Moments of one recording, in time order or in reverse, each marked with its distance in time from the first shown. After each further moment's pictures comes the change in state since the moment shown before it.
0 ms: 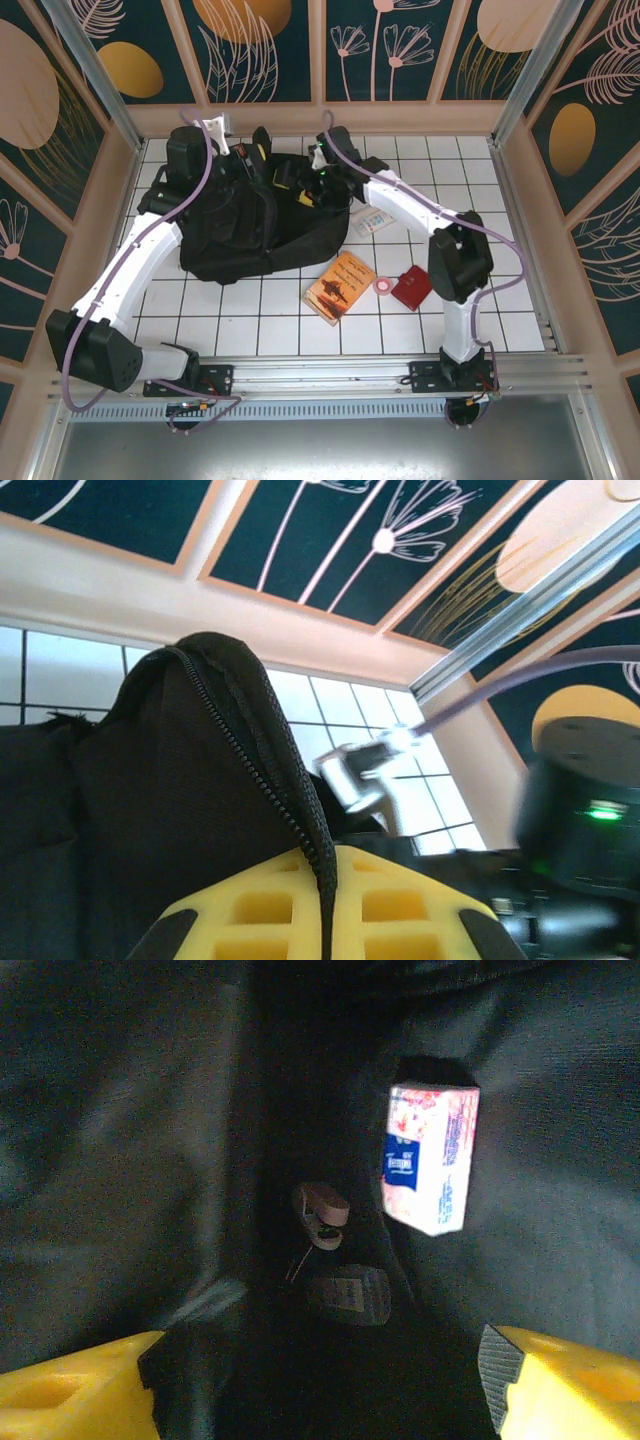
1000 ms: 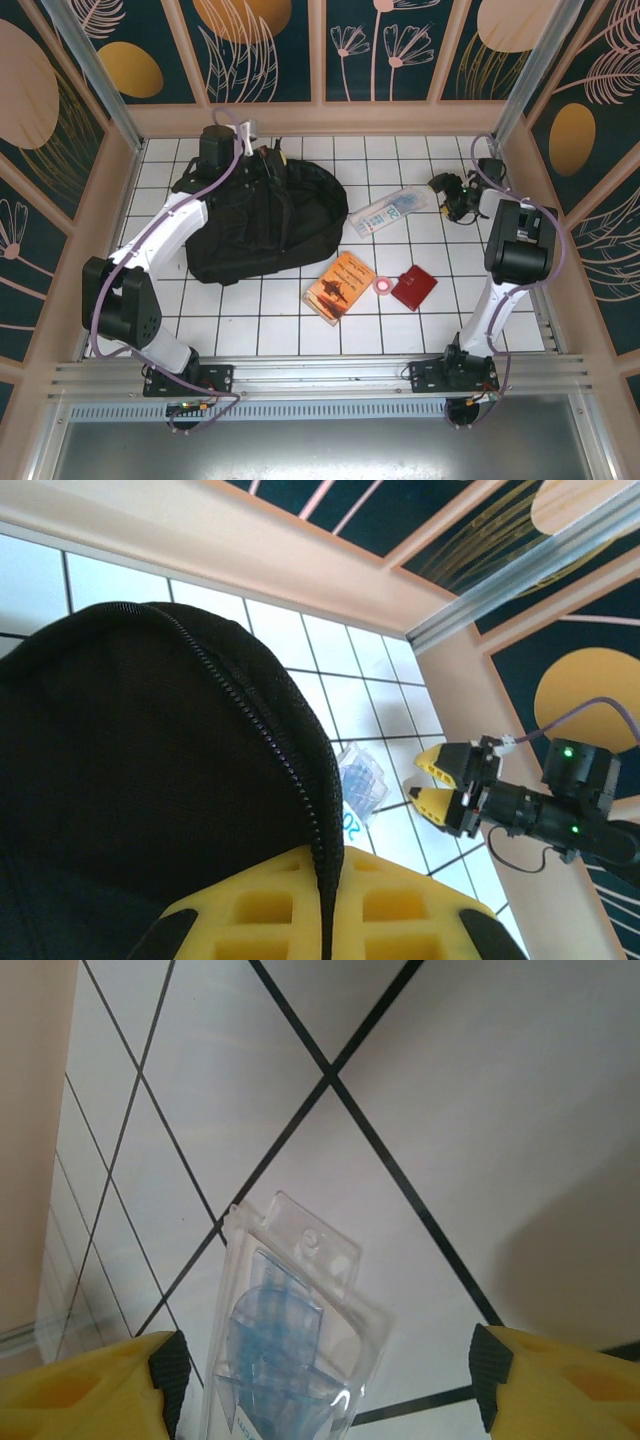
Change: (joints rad) left arm -0.025 0.238 0.016 0.129 0.114 -0.061; right arm -0.835 0.060 -0.446 0.271 -0.045 -0.198
